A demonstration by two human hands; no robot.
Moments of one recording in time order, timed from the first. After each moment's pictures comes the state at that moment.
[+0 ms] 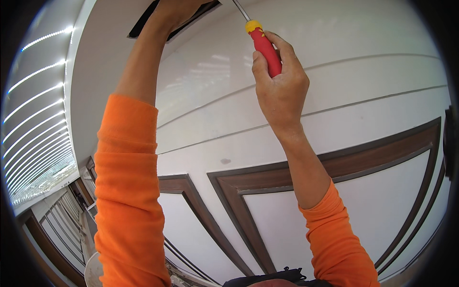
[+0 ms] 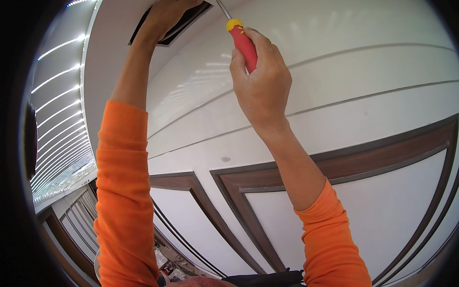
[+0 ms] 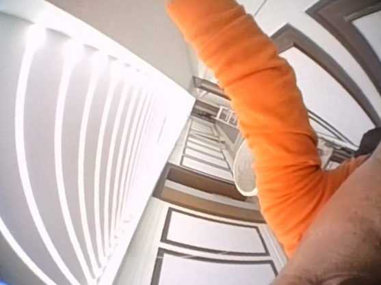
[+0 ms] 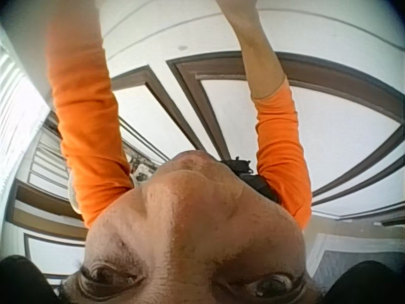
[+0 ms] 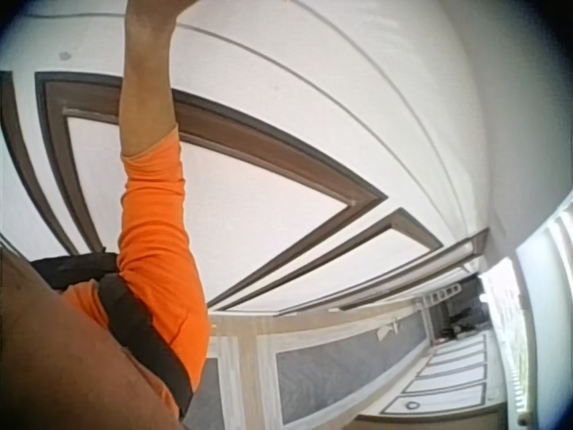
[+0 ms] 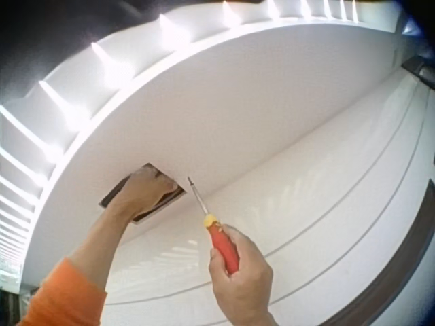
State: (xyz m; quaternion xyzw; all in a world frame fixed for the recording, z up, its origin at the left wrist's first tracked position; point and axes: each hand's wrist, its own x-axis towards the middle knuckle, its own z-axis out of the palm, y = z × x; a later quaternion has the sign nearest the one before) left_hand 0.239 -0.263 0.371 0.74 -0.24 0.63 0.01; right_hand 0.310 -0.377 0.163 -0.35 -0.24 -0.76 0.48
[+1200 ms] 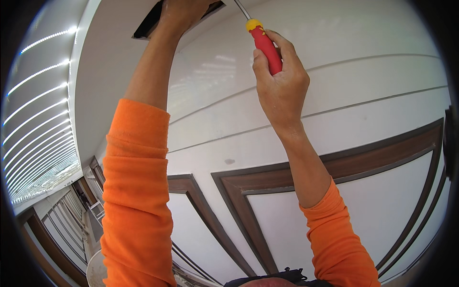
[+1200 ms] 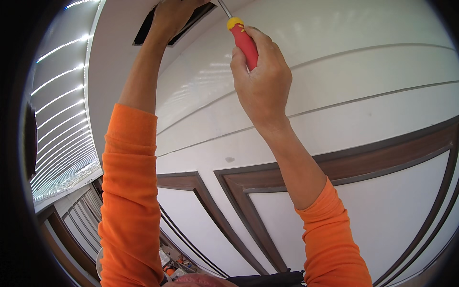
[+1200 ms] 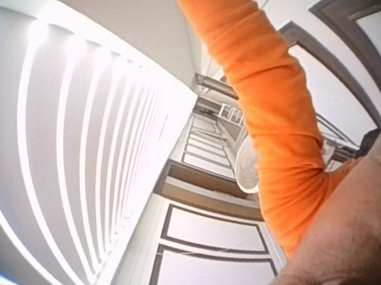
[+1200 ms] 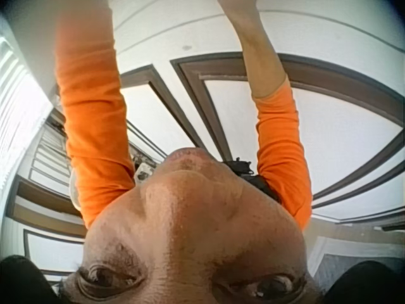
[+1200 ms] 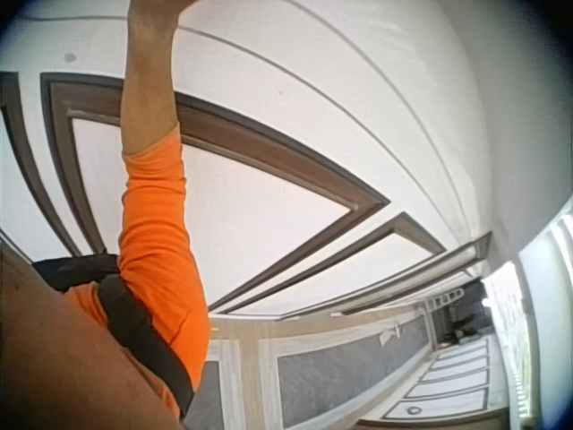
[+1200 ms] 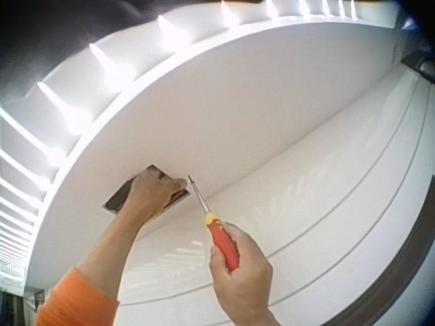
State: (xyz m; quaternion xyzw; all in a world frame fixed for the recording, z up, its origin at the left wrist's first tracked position) left_hand 0.260 -0.259 0.377 0.63 -0.17 0.69 -0.30; right_hand 0.311 -0.372 0.168 -0.33 -0.26 -0.76 0.50
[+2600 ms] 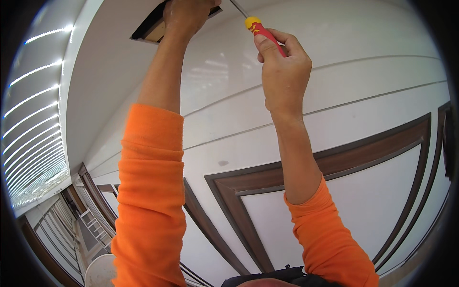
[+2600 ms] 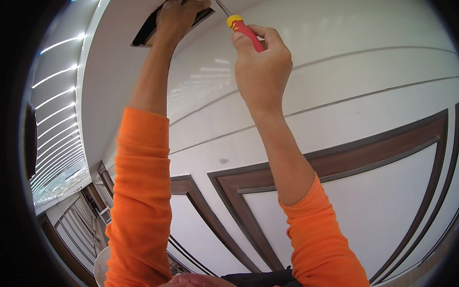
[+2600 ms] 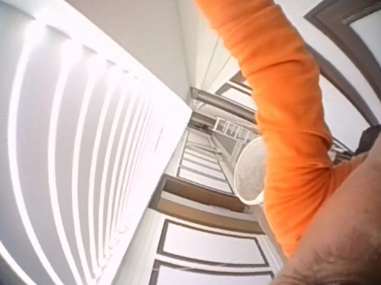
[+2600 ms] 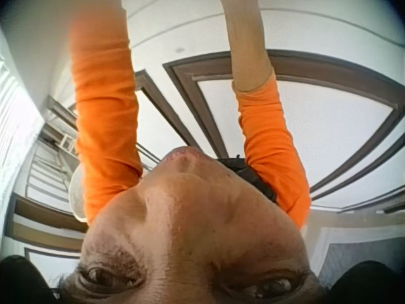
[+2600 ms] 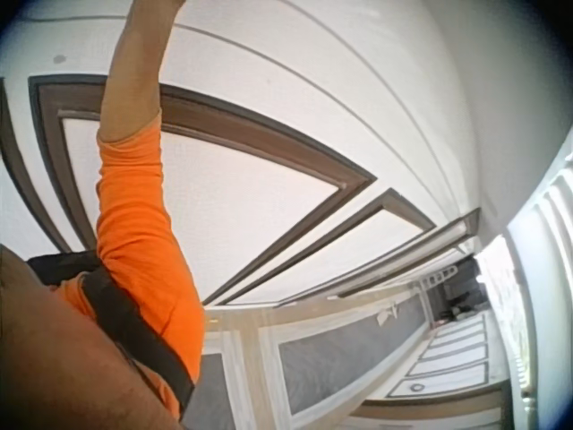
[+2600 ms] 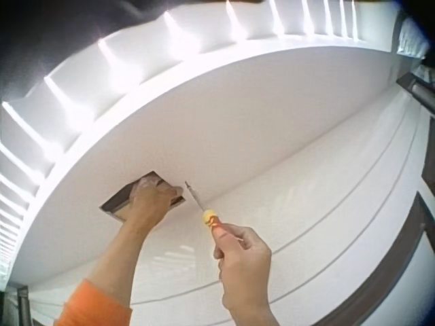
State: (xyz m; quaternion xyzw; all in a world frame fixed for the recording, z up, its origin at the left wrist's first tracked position) left_hand 0.295 -0.249 0.382 0.56 -0.21 0.77 -0.21; right_hand 0.271 -0.382 0.182 -0.32 -0.27 -0.64 0.65
